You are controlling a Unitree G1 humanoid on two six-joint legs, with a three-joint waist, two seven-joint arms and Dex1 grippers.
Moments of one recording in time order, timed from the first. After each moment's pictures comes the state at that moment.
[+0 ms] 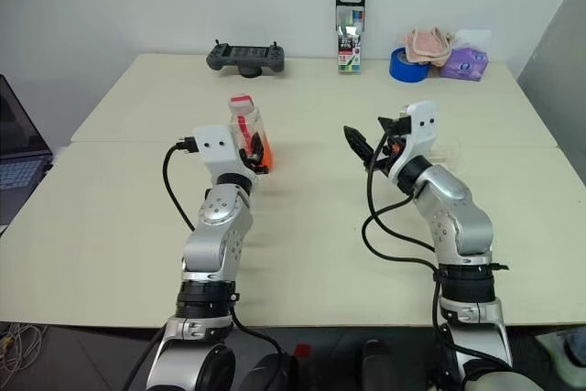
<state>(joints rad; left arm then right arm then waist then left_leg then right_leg) -0.55 0.00 0.10 0.05 -0.03 0.31 0.14 -0.60 -0.23 -0.10 -0.07 0.40 0.54 0.42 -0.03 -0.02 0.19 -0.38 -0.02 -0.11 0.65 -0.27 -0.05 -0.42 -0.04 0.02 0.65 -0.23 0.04</state>
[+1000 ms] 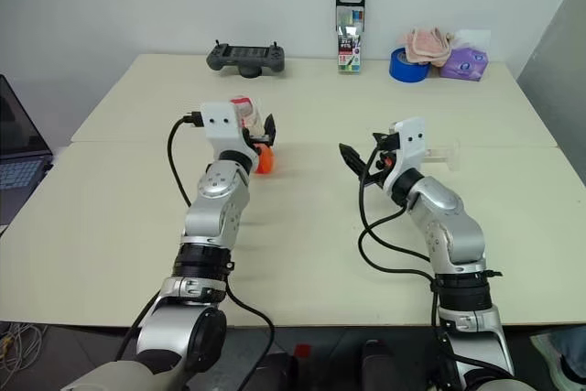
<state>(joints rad) -0.76 0.09 0.13 0.41 -0.07 0.14 0.01 -0.56 -0.23 -0.06 -0.07 0.38 0.53 0.42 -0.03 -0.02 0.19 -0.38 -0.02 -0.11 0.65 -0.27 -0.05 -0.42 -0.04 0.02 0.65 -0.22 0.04</state>
